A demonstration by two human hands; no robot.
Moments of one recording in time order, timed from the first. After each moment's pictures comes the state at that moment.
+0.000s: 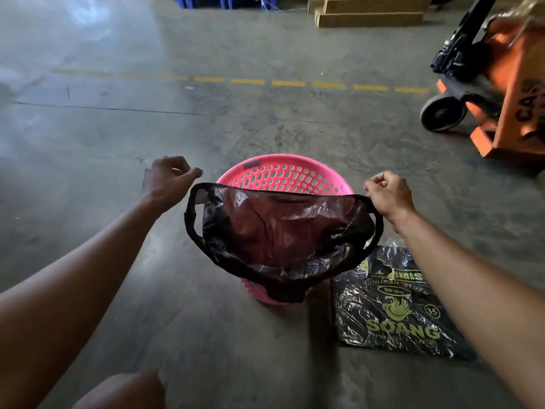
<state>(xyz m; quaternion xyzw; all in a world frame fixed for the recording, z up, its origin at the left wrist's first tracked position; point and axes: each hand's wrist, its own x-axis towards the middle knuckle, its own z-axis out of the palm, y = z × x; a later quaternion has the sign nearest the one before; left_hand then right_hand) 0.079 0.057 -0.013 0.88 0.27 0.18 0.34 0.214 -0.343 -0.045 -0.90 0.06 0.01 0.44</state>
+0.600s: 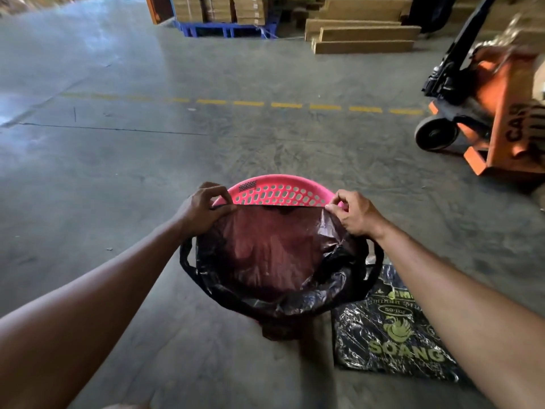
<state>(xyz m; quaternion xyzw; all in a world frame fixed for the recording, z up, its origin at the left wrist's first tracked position) 0.103 0.039 -0.041 0.94 0.07 0.09 0.33 0.212 -0.309 -0.041 -0.92 -0.20 0.05 0.34</state>
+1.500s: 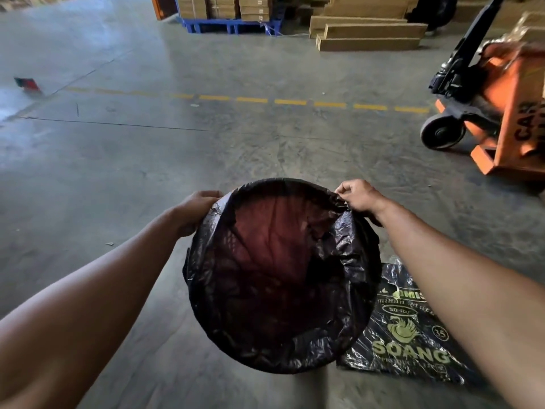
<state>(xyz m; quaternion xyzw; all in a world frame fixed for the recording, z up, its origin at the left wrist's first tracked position) 0.104 0.046 -0.051 0.76 0.20 -0.07 0.62 0.264 -0.297 -0.055 -0.90 -0.12 0.15 0.39</state>
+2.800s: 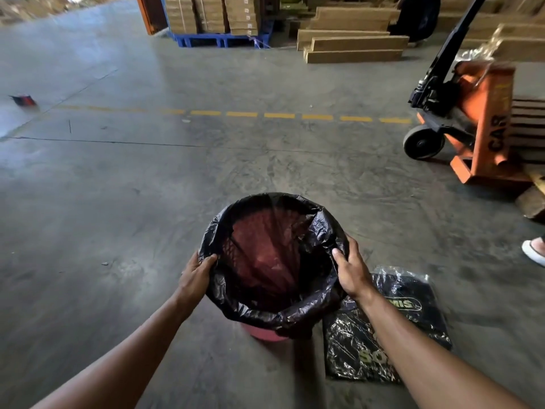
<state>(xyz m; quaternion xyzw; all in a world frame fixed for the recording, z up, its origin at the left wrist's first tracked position) 0.028 -0.022 -0.089 0.71 0.31 0.06 0.63 0.138 -0.330 -0.084 -0.83 0.00 0.10 0.55</state>
